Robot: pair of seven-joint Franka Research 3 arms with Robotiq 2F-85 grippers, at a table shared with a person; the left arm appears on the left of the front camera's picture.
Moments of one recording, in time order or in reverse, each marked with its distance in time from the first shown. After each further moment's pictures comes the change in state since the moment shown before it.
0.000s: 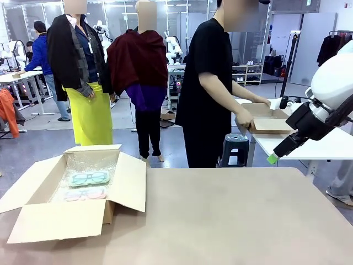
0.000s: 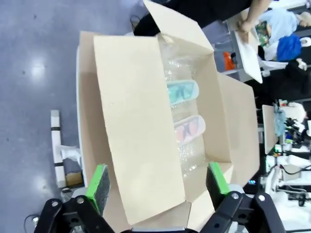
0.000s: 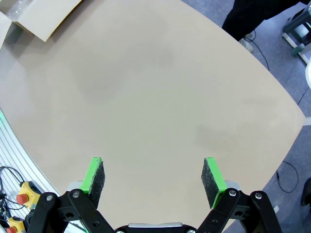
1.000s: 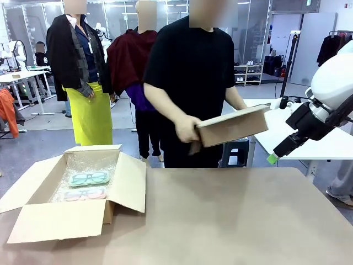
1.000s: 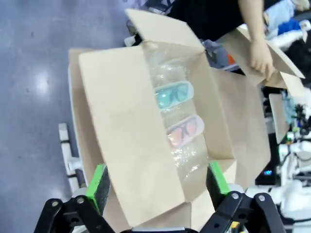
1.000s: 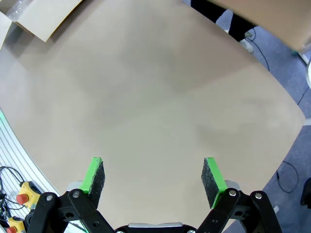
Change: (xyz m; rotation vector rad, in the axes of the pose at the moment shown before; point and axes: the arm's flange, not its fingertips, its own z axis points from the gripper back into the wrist) left arm 0.015 -0.042 0.016 0.023 -0.016 -0.158; right arm 0.000 0.000 0.000 0.000 0.000 0.000
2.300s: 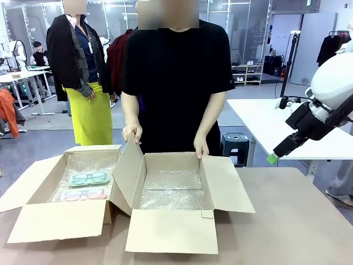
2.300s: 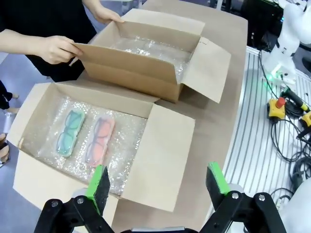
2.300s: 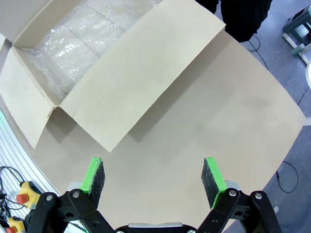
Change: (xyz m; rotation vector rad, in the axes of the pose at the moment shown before) left arm -0.131 -0.256 0.011 -0.112 0.080 -1.047; right arm 0.000 0.000 0.000 0.000 0.000 0.001
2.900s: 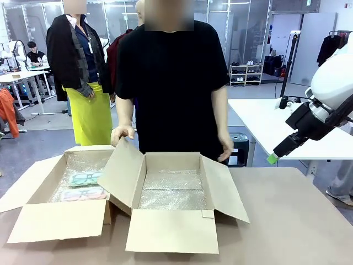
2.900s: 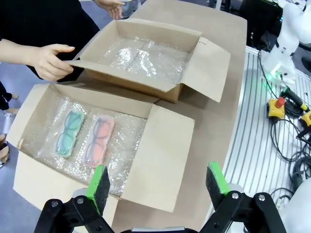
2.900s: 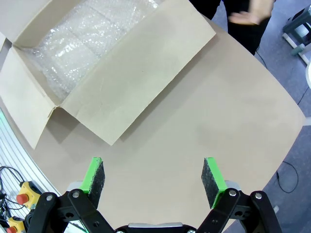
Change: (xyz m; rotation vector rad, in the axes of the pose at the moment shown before) left arm 0.001 0.000 -0.001 -0.002 0.000 -0.002; right arm 0.000 0.000 0.000 0.000 0.000 0.000
